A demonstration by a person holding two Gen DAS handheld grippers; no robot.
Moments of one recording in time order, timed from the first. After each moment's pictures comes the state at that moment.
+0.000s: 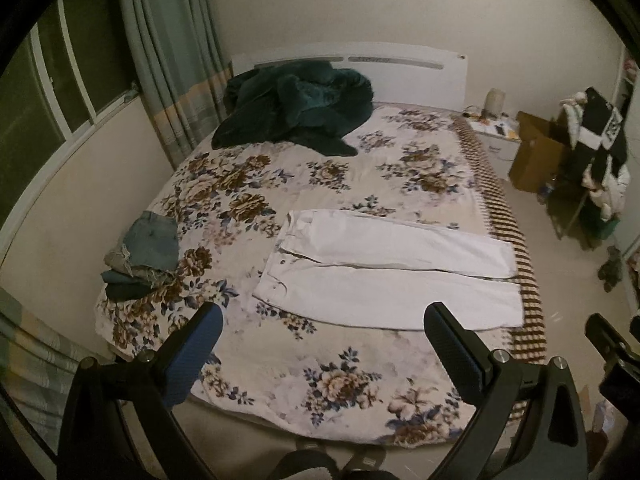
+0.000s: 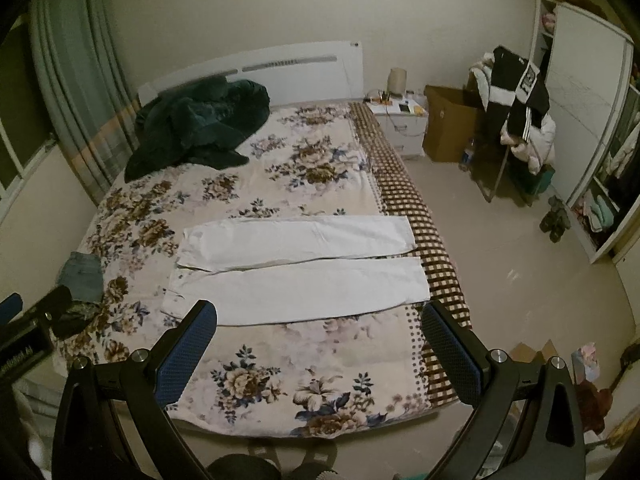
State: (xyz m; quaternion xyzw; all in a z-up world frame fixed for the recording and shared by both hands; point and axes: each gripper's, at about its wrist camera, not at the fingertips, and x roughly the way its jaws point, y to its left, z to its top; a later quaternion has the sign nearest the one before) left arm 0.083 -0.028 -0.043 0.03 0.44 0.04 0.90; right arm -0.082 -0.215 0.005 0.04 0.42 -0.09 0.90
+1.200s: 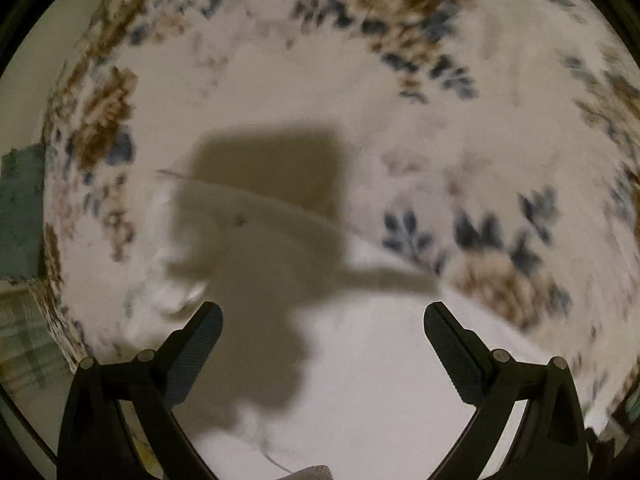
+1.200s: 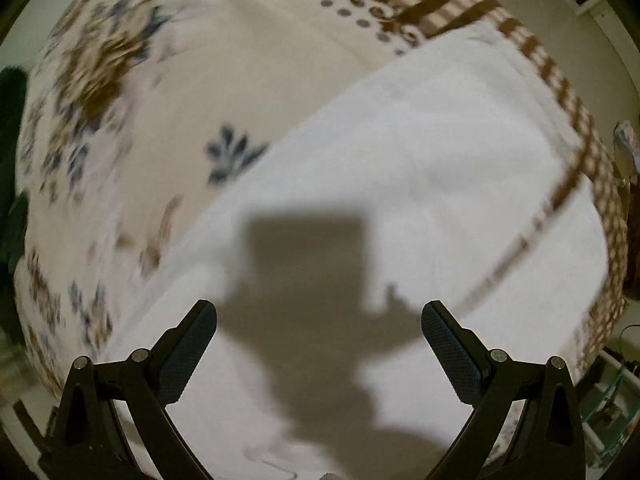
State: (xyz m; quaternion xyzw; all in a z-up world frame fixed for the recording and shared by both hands) left arm 0.679 0.005 -0.544 -0.08 0.74 0.17 0.65; right arm 0.537 -0.488 -0.583 0.37 0.64 -0.27 0.62
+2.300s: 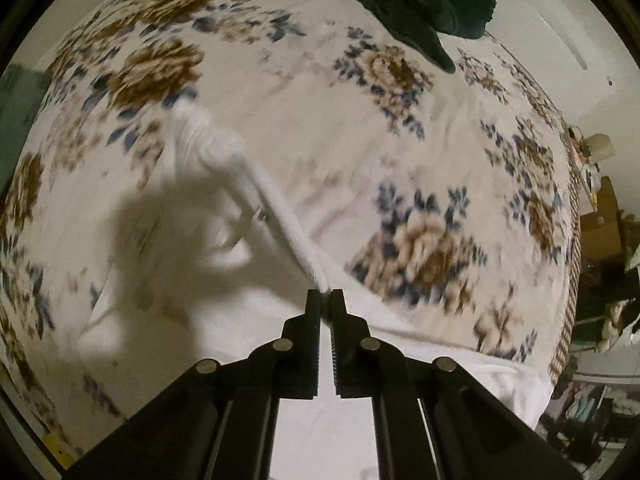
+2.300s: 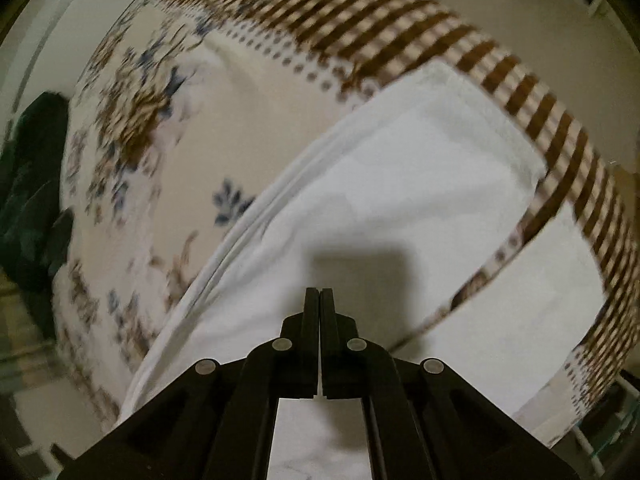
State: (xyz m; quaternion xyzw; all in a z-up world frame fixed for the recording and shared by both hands) left arm 0.497 0.054 -0.419 -0.22 0.61 0.08 0.76; right arm 0.507 -0.527 -0.589 0.41 0.59 -0.20 0.67
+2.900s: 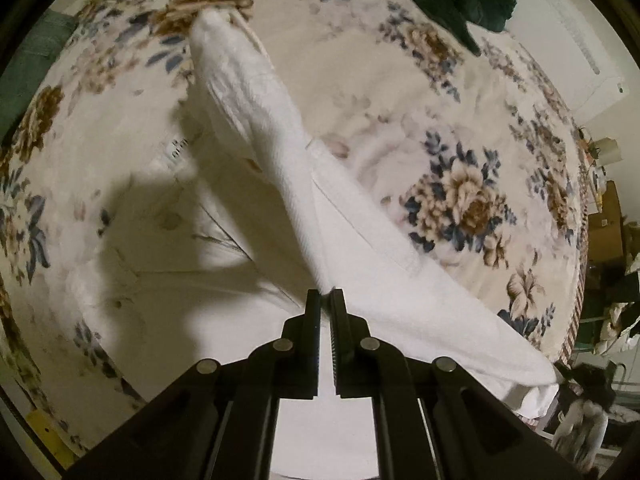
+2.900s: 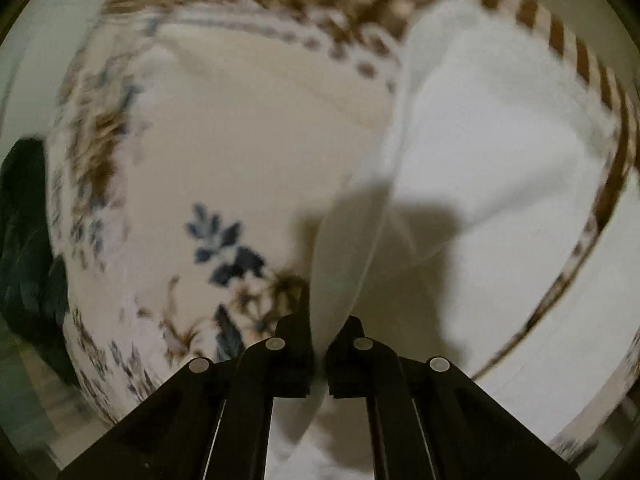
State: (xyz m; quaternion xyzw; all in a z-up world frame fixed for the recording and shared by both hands) left arm 0.430 0.074 -0.454 -0.25 0.61 0.09 0.75; right arm 0.510 -0.521 -0.629 0.44 0.56 -0.24 0.66
